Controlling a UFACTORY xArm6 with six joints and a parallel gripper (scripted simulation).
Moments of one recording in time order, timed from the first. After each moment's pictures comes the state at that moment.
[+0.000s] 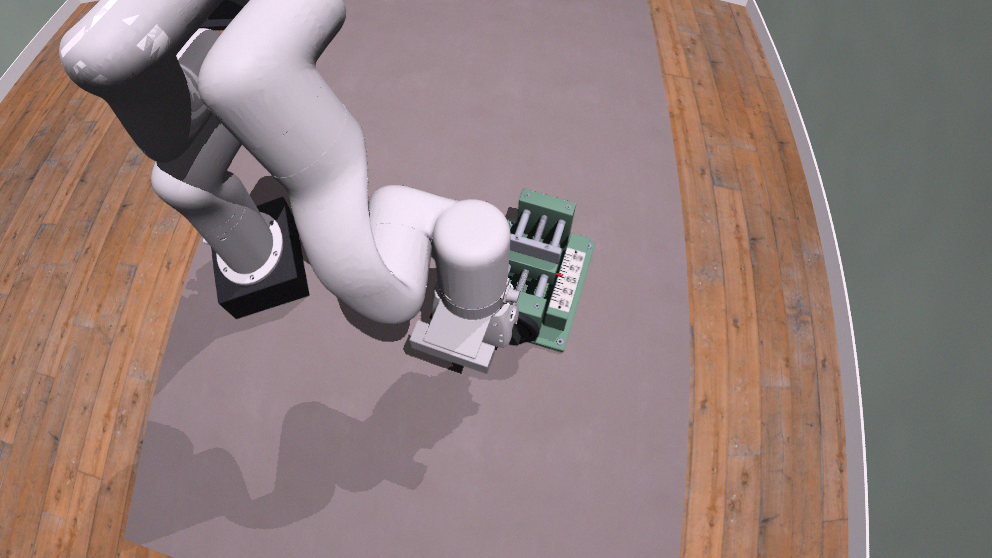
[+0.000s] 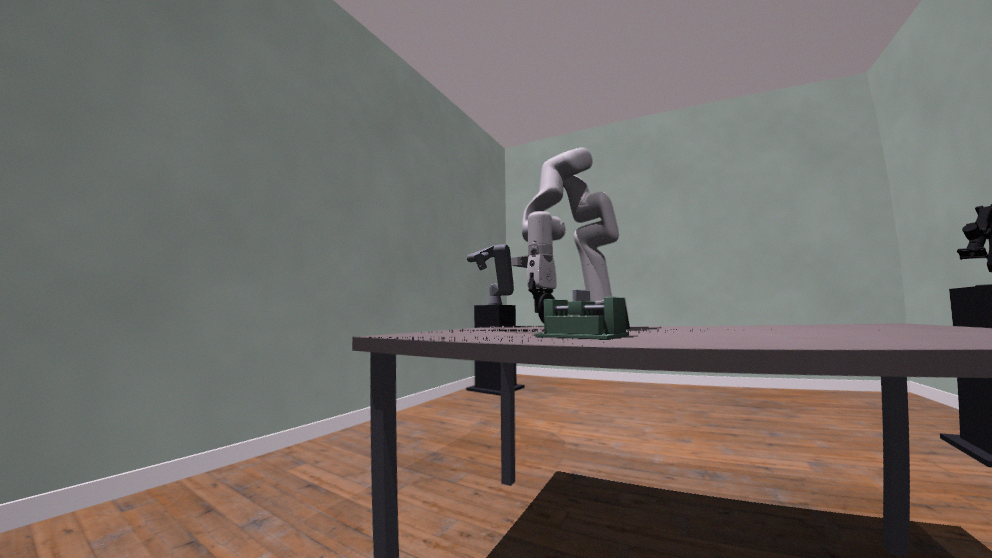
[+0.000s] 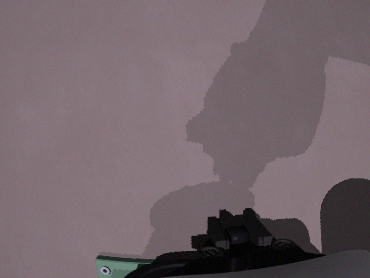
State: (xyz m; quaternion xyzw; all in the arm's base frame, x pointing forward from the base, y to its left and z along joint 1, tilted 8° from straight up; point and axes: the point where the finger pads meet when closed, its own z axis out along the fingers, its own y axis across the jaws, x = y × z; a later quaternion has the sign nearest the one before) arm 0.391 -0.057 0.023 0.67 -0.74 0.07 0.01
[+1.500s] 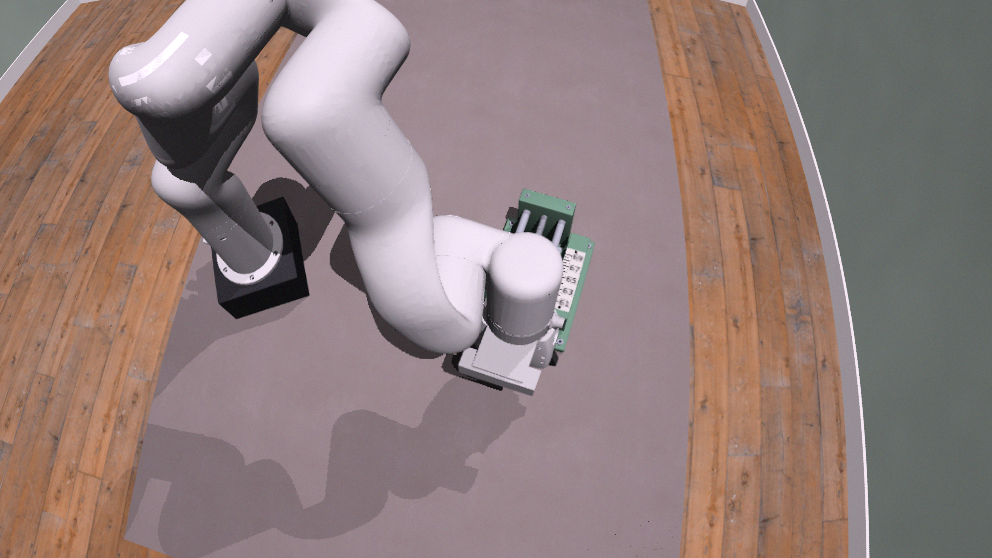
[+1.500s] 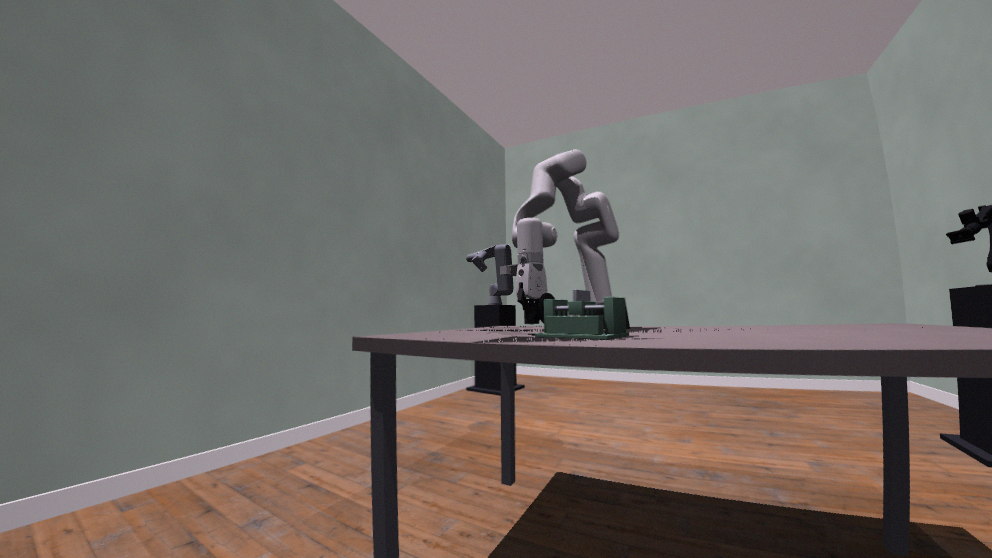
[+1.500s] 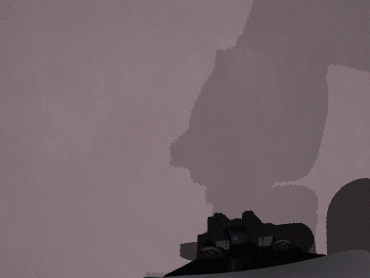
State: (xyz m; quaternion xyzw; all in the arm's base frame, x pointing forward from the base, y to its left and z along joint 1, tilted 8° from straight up) arm 0.446 -0.066 -0.004 0.67 -0.74 0.07 0.02
